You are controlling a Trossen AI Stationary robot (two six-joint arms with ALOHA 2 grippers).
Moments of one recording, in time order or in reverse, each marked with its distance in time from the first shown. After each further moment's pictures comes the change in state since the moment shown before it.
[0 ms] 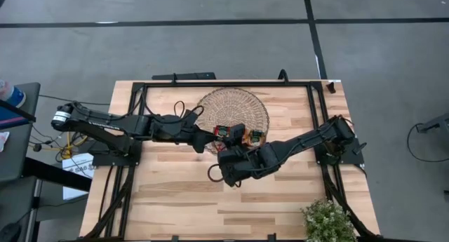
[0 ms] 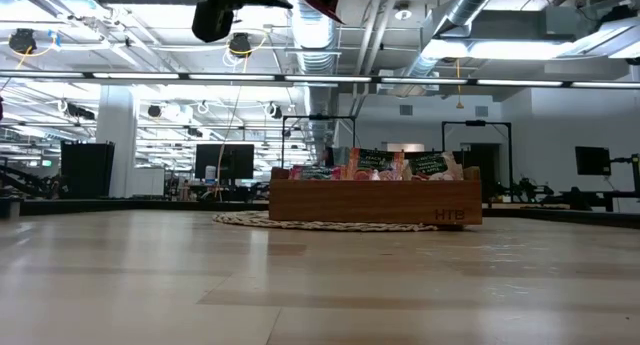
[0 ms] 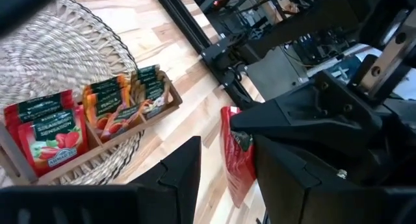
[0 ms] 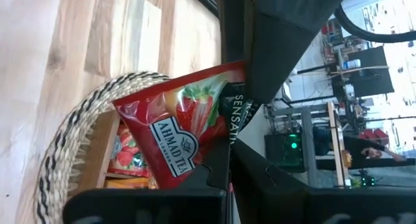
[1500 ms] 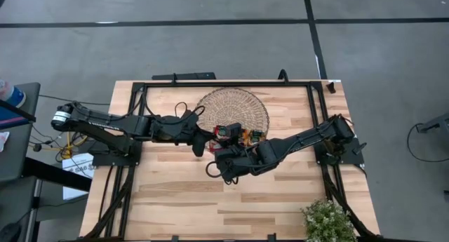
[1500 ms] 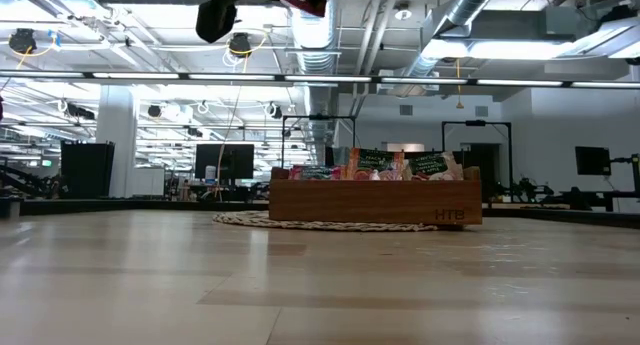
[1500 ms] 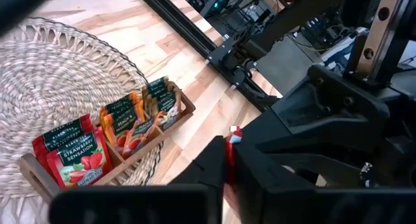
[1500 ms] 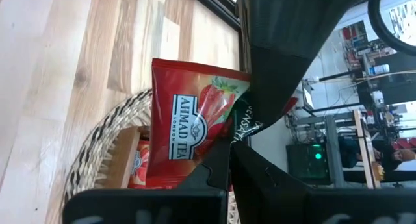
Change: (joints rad) left arm 0.000 0.000 0.000 -0.015 -0.035 0.173; right arm -0.021 0.000 0.000 0.068 -0.103 -0.026
